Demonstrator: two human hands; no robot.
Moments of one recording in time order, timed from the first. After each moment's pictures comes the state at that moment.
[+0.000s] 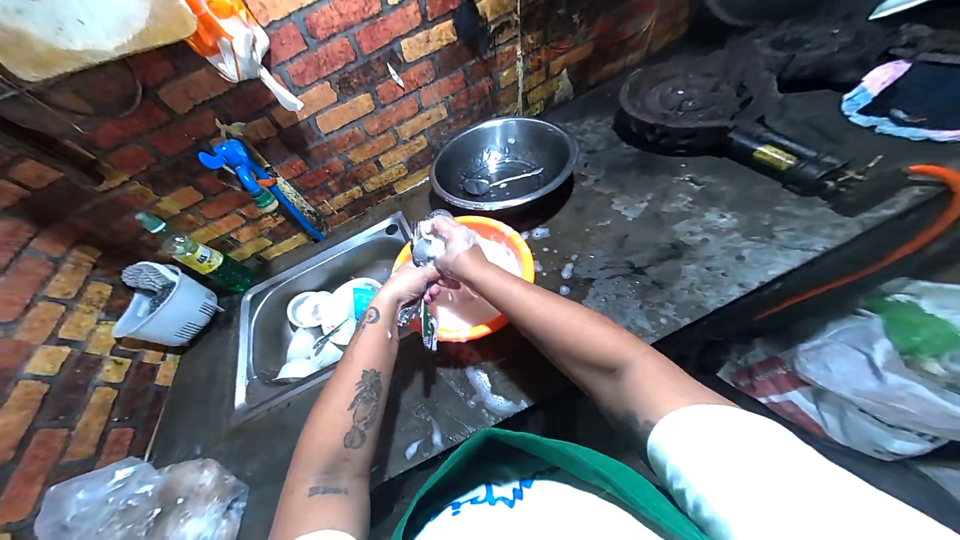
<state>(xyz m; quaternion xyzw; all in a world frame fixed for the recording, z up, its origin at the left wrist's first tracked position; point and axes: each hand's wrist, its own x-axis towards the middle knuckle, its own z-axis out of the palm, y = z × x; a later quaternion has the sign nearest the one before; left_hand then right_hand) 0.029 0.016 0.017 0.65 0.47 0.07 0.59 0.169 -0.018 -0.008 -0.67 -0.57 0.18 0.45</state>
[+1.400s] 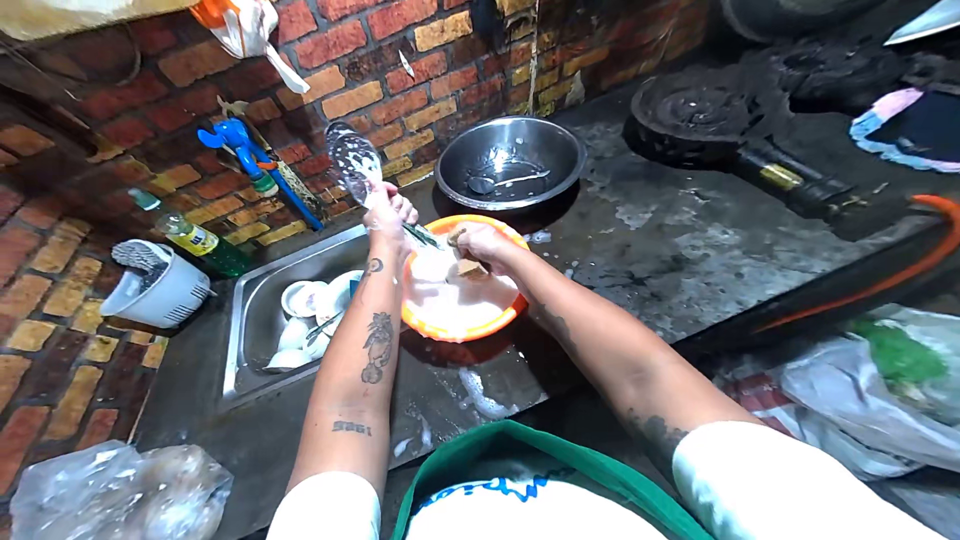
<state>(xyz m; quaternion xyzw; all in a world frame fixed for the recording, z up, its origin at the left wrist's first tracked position) 0.077 0.066 0.039 0.48 0.27 0.55 0.63 0.208 -0.028 -0.013 -0.60 -0.42 0.49 0.48</state>
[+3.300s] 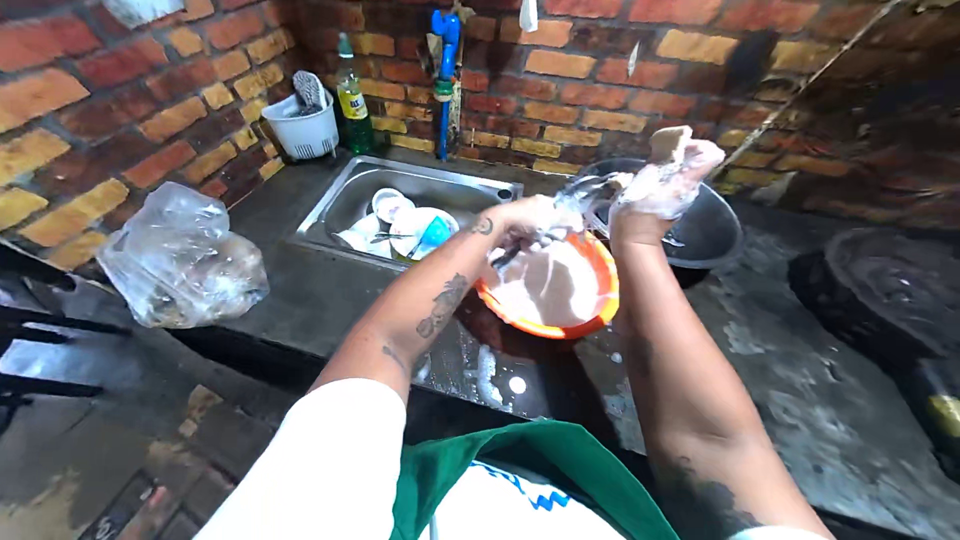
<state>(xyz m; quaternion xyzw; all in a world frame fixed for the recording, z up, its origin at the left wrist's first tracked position) 0.044 0.006 0.065 0.70 0.42 0.15 0.55 0.210 -0.006 0.047 -0.57 -0.49 -0.05 0.66</state>
